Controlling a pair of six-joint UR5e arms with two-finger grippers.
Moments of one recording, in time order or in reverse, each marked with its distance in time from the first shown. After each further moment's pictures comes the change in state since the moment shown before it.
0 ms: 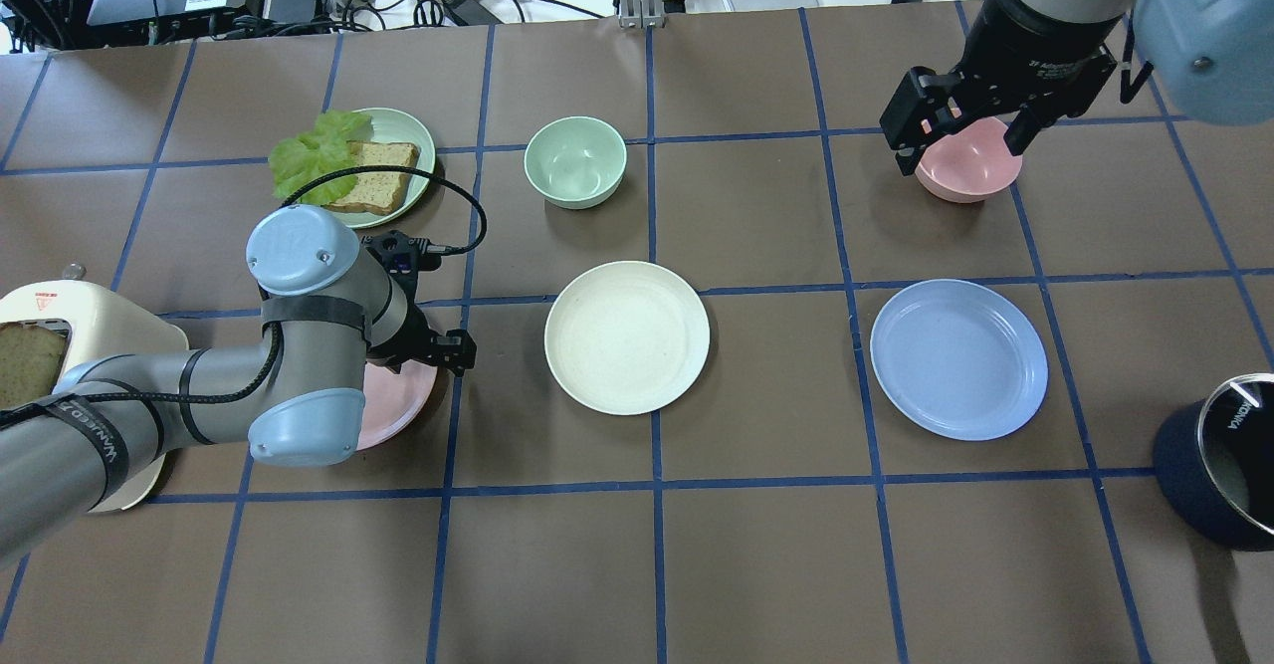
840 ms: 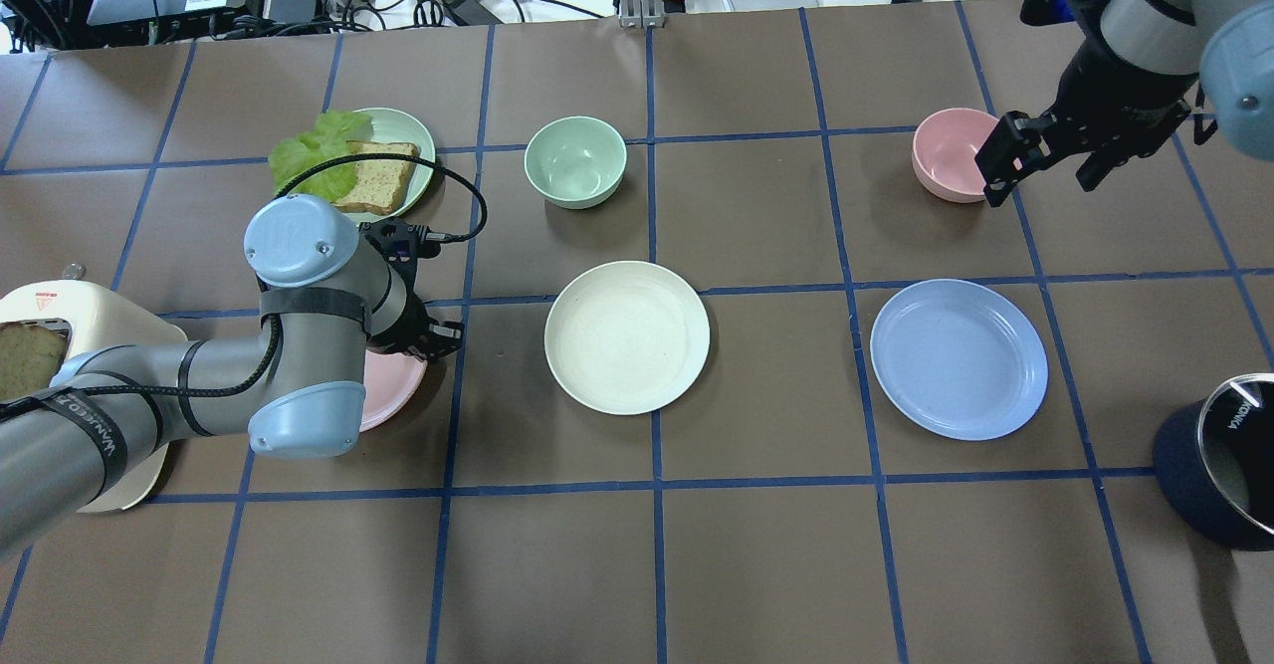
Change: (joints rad) left arm -0.017 0.021 0.026 0.012 0.035 -0.004; right arm -0.225 0.019 0.214 -0.220 -0.005 -0.226
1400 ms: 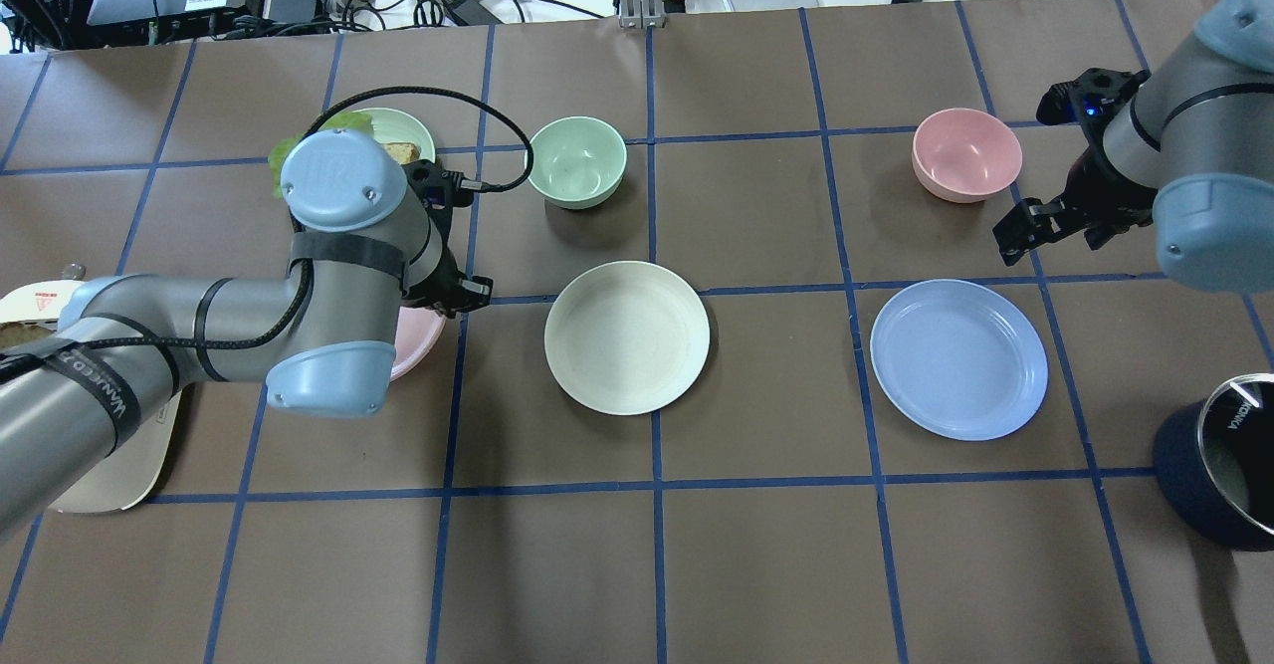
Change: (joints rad) left arm -0.144 0.028 0.176 -0.184 0.058 -0.105; right arm -0.061 0.062 0.174 -0.286 -0.002 -0.036
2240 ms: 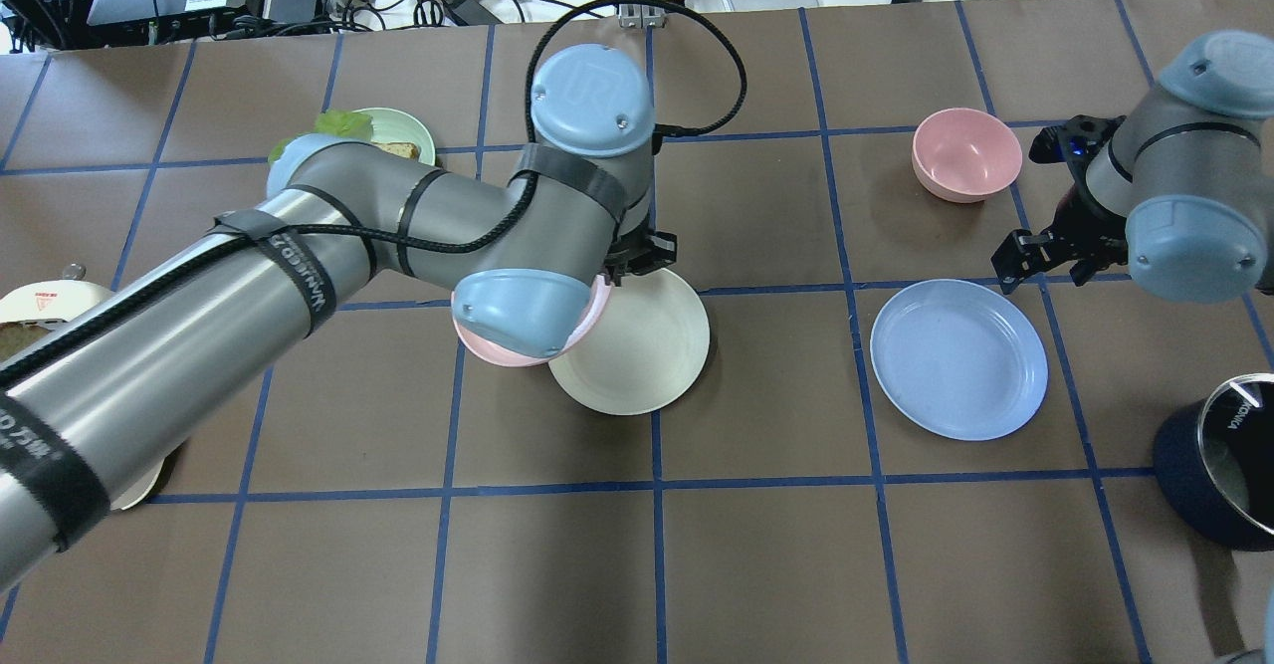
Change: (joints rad) left arm -0.332 -0.168 0.325 -0.200 0.000 -0.388; right arm -0.041 0.121 0.025 -0.051 -0.023 0.026
